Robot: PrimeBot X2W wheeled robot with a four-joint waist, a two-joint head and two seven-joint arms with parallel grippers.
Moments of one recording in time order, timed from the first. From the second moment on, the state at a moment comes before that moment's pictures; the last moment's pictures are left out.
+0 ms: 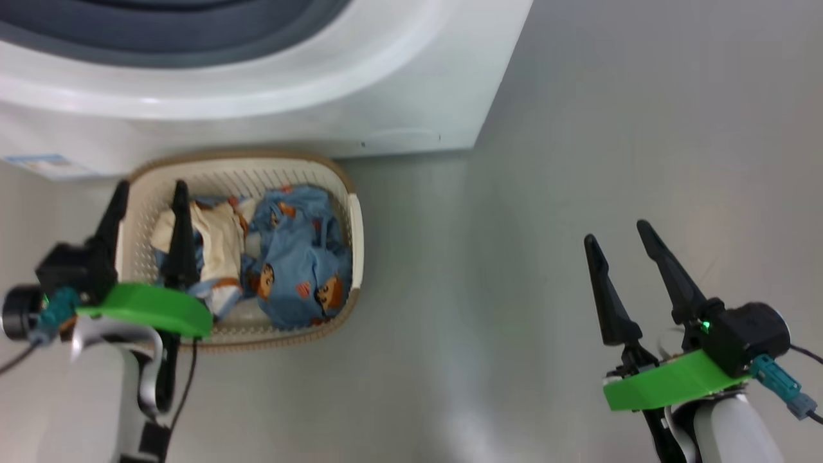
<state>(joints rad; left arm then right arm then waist) -0.44 0.12 -0.04 0.34 -0.19 -0.03 -0.24 -0.15 -0.06 0.06 0.00 0.16 0.13 -0.25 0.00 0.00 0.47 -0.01</state>
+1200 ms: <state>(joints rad) -1.04 0.21 -0.03 1.13 -0.22 -0.05 -0.21 -0.31 -0.06 0.05 -0.09 0.16 0.13 -0.26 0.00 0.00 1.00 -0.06</state>
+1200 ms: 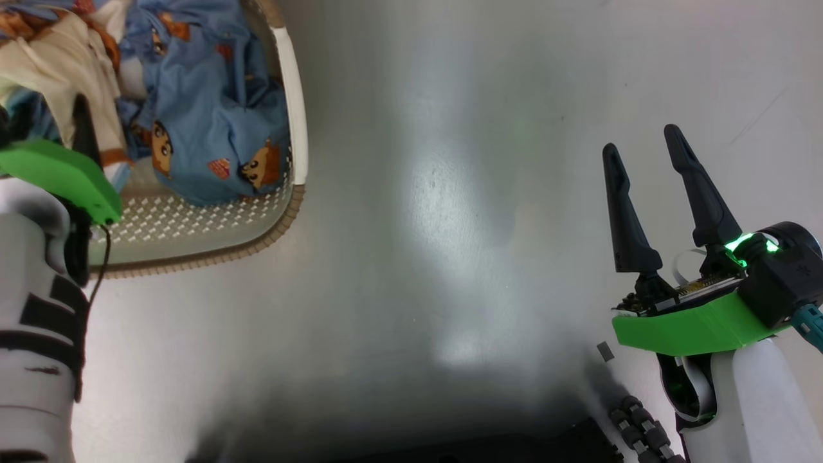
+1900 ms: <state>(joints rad) -1.10 0.23 -0.08 1.20 -0.22 -0.08 -0.25 -0.33 -0.06 0.05 -0.07 0.18 0.13 -0.26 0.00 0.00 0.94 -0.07</state>
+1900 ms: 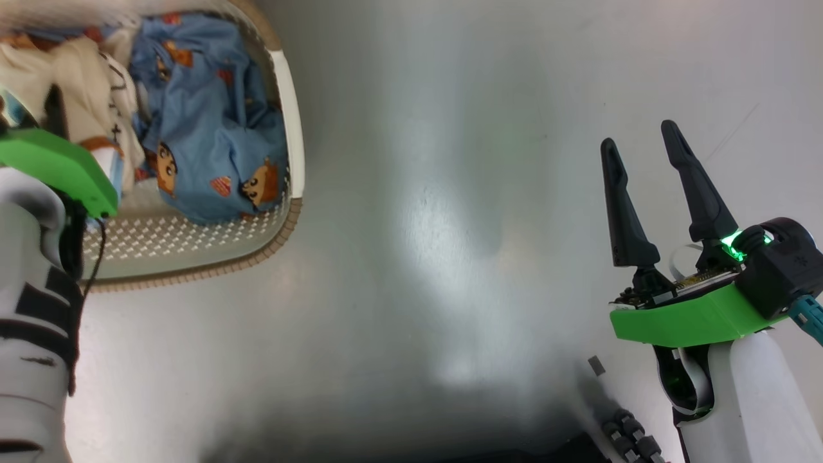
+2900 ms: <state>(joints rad) -0.48 0.13 0.03 0.40 -0.21 -0.09 -0.26 -0.22 -0.06 0.08 0.03 0.18 0.13 -0.26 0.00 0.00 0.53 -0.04</state>
